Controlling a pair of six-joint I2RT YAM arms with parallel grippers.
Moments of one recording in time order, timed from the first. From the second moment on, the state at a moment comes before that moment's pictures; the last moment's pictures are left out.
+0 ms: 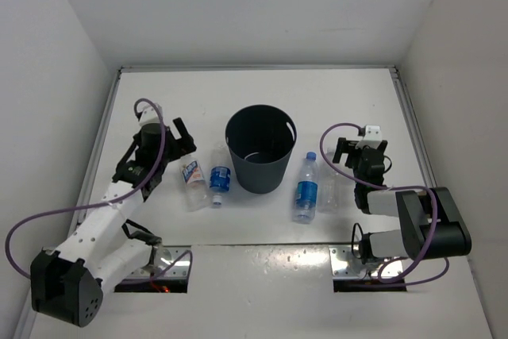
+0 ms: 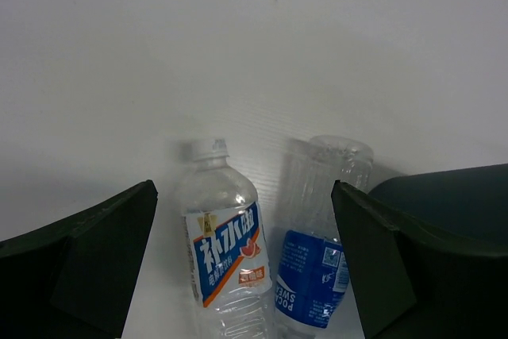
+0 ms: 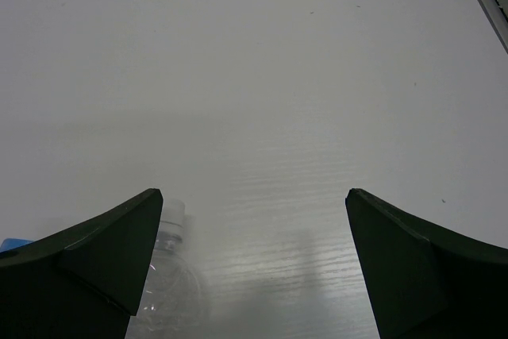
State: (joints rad) left arm -0.26 0.92 0.68 -0.26 -0.27 -0.50; right arm 0.07 1.37 0.17 0.93 0.17 0.04
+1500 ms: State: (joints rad) left arm -0.23 1.20 0.77 -0.40 -0.18 -0.73; right arm 0.07 1.37 0.17 0.93 0.17 0.04
